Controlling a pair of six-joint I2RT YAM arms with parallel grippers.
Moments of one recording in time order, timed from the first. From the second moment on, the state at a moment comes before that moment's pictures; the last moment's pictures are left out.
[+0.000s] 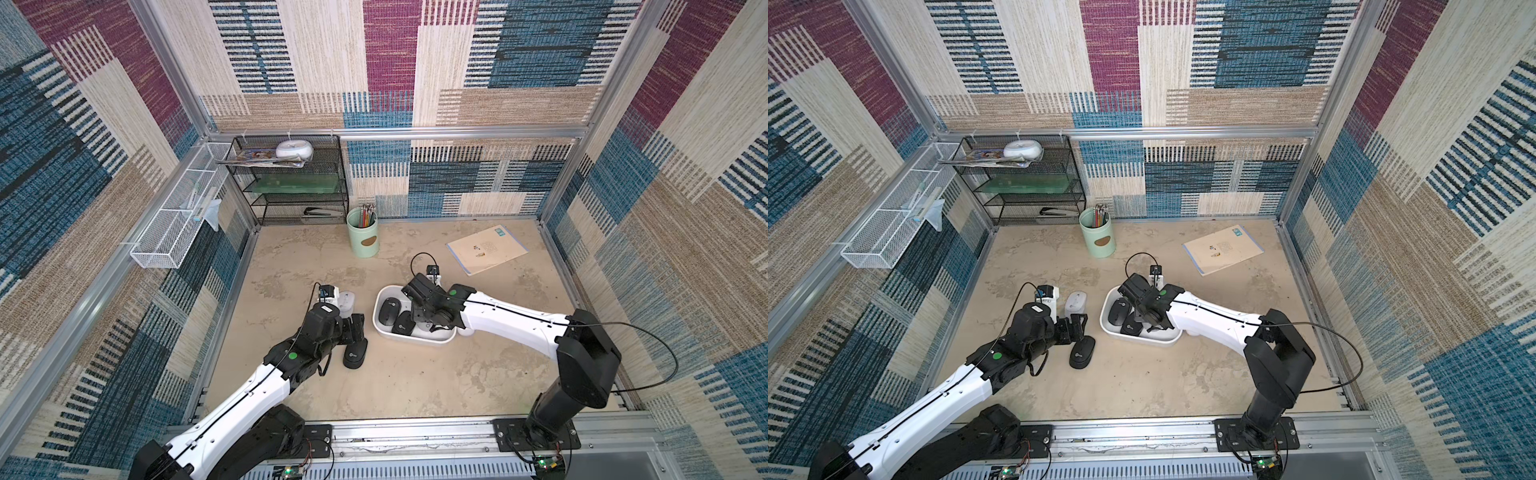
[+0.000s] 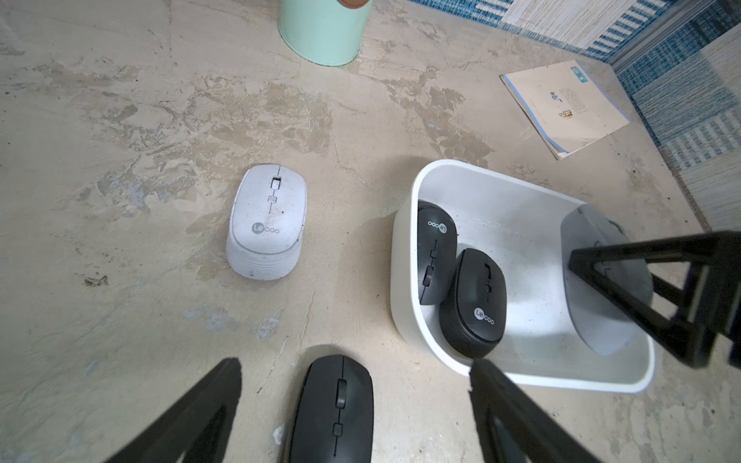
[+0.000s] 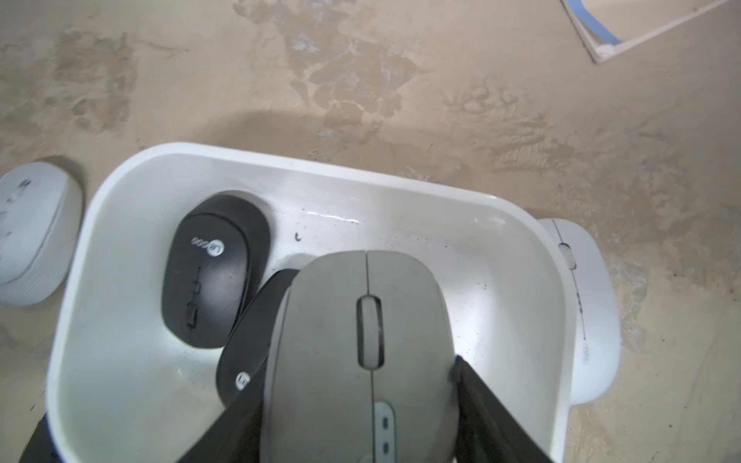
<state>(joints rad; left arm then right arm) -0.54 0.88 0.55 -0.32 -0.15 -0.51 0.92 1.65 1.20 -0.67 0.41 0.77</state>
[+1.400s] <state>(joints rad) -0.52 0.67 0.47 -0.38 -0.39 -0.54 1.27 1.80 1.14 -0.53 0.27 0.36</state>
